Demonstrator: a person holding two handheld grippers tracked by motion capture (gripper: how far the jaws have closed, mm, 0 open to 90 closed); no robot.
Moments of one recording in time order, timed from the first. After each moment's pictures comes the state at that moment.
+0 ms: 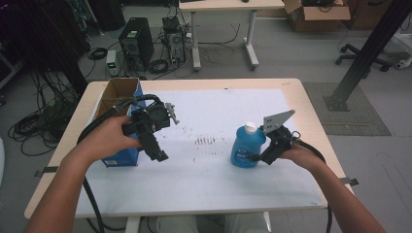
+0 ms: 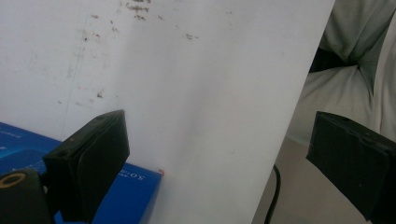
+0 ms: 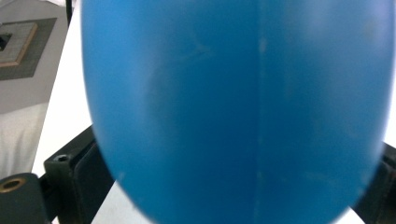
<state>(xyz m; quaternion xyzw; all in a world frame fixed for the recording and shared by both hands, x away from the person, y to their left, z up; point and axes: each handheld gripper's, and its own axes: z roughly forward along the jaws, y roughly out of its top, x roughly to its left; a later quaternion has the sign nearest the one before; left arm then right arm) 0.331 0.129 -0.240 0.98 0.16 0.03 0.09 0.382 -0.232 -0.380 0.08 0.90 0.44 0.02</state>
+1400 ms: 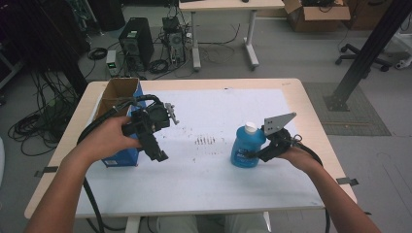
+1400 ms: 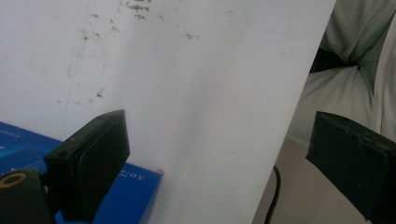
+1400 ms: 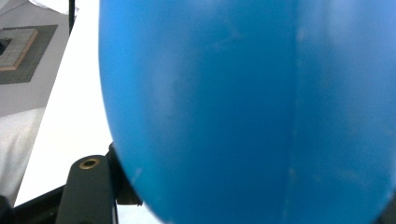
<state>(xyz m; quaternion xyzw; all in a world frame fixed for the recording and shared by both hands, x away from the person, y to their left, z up) 0.331 0.129 -0.241 0.98 0.16 0.03 0.09 0.380 -0.232 -0.384 0.07 0.89 0.46 0.04</state>
